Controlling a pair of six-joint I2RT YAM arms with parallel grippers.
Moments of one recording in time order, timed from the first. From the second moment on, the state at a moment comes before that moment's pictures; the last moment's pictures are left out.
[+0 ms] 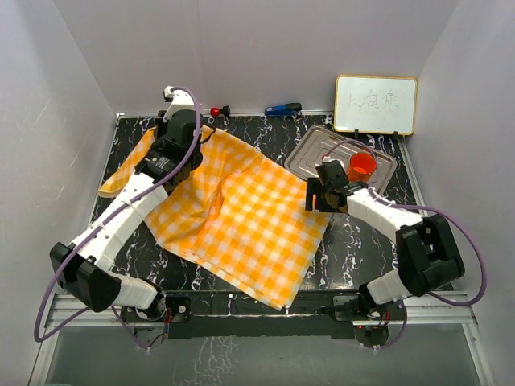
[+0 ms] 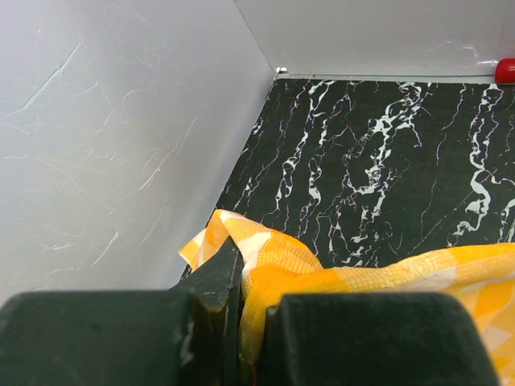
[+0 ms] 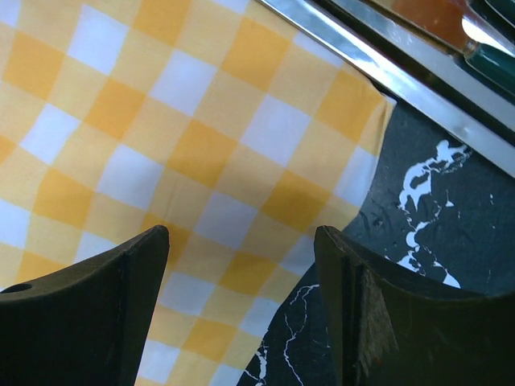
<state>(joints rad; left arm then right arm) -0.54 1.37 1.40 -0.44 -1.08 0.10 0.37 1.45 0.87 -0.40 0.14 0.37</state>
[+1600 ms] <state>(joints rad) -0.48 1.43 1.41 -0.48 -1.00 0.06 0.36 1.57 0.96 -0.18 0.14 0.42</state>
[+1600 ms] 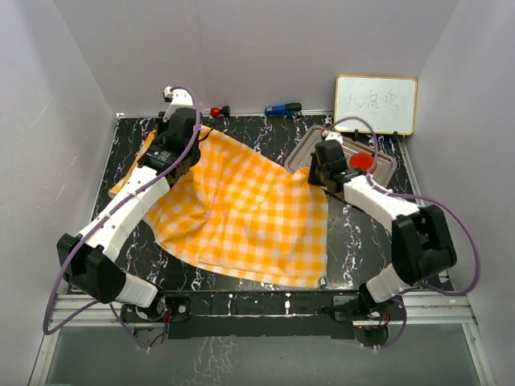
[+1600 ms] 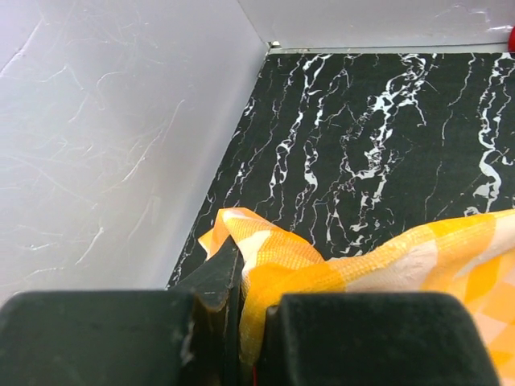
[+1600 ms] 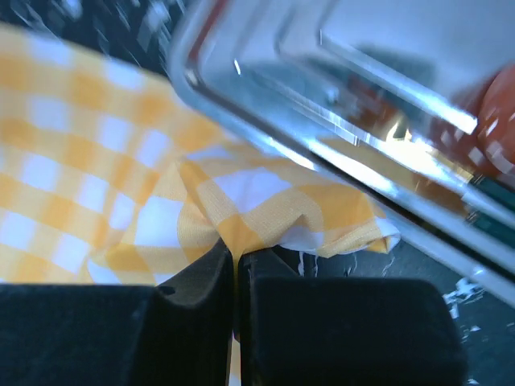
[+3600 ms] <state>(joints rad) -0.48 1.17 1.54 -0.53 -1.29 0.20 0.36 0.97 1.34 -0.63 0.24 0.32</state>
